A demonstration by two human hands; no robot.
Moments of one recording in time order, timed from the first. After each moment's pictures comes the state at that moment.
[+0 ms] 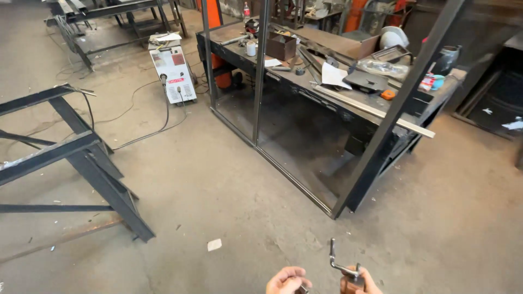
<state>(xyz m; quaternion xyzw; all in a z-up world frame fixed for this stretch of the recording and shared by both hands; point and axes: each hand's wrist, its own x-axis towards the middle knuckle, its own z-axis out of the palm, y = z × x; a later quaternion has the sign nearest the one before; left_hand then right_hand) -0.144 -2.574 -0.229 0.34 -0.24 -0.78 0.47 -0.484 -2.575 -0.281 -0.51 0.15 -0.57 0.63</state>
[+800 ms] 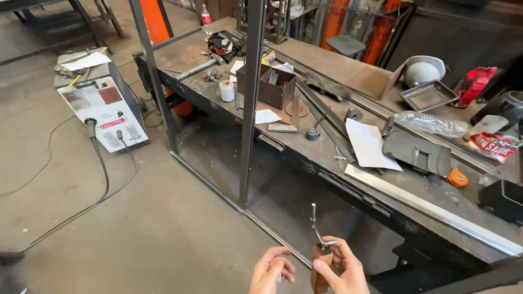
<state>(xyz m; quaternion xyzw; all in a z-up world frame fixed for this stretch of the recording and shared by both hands) -0.029 -3.347 -0.066 0.30 -0.34 -0.77 0.44 -0.271 -3.290 -0.022 -0.43 0.53 -0.58 0.45</state>
